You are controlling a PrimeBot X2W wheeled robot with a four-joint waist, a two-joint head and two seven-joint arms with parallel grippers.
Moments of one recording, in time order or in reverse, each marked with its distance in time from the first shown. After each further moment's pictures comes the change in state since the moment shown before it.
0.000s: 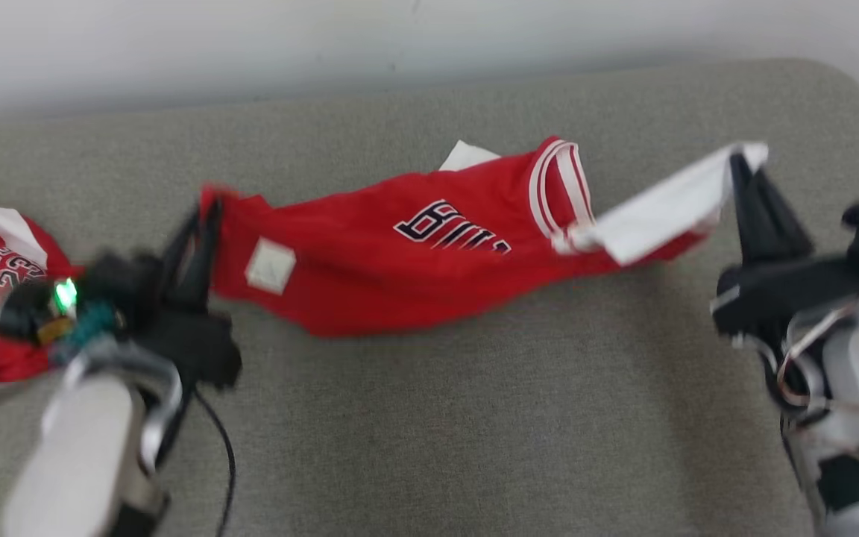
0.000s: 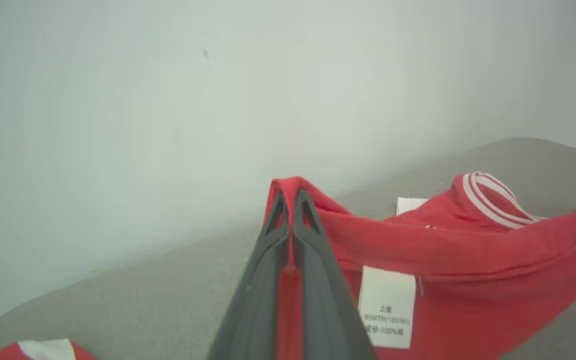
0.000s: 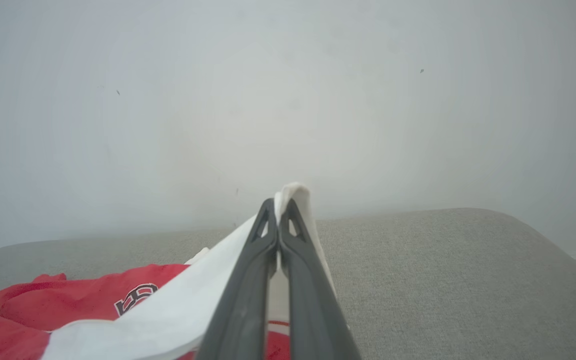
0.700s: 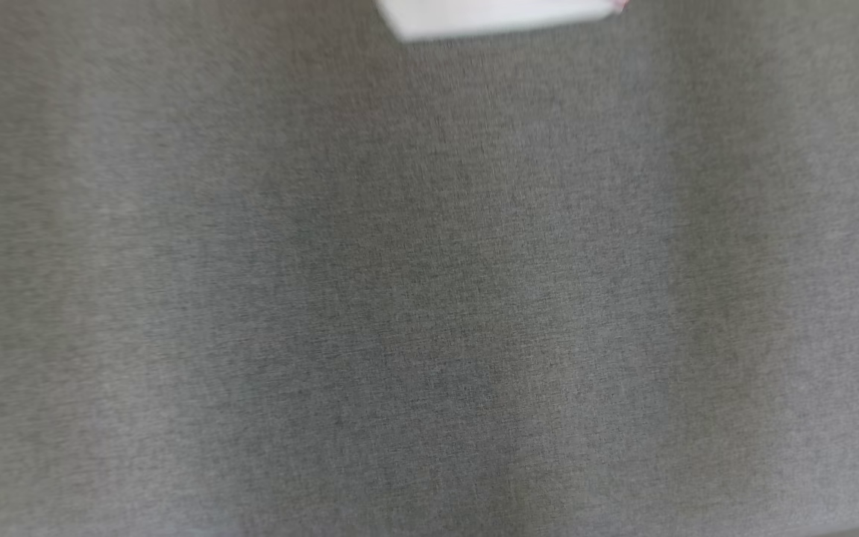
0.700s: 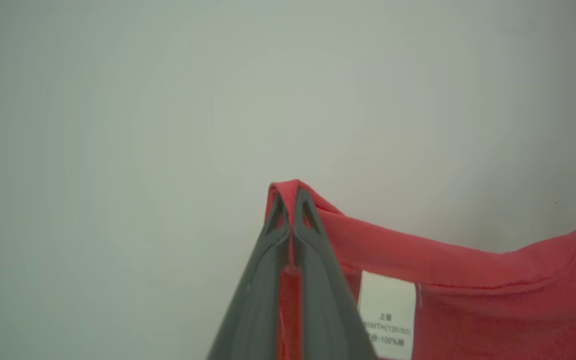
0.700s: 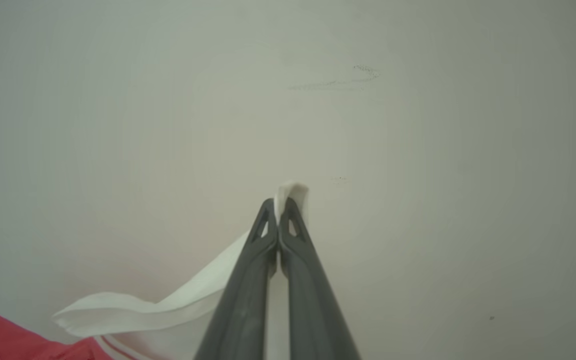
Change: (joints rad) left arm -1.285 0.133 -0.163 0.332 -0.231 -0.015 0.260; right arm -1.217 -0.008 0.063 0.343 0.065 0.000 0.166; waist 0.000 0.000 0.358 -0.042
